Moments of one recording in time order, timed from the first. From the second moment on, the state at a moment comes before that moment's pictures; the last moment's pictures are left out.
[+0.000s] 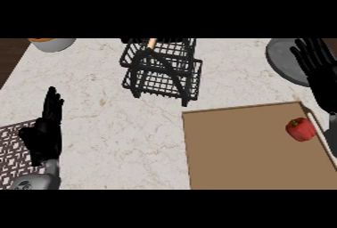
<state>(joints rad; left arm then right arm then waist) -0.07 0.25 -0.02 -1.47 0.04 0.39 -0.02 -0.40 -0.58 0.07 -1.39 -0.46 -0.02 -0.05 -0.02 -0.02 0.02</state>
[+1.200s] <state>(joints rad) -0.18 0.21 -0.18 -1.47 0.22 0.06 0.18 -0.08 -0.70 -0.33 -0.80 -0.81 0.82 -0.30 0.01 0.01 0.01</state>
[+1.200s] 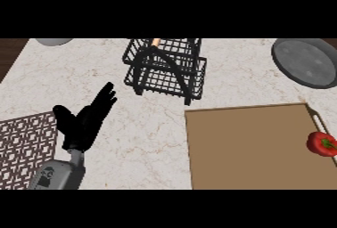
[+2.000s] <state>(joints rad) -0.18 0.20 -0.15 -1.47 0.23 0.03 0.21 -0.15 -0.91 -0.26 -0.80 -0.43 0.81 -0.29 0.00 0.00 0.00</state>
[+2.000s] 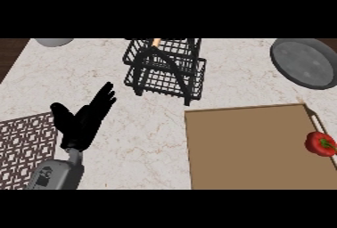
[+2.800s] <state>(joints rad) -0.19 0.17 -0.10 -1.46 0.18 -0.01 0.22 -0.07 -0.80 -0.20 -0.99 -0.19 0.76 -0.30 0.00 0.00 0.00</state>
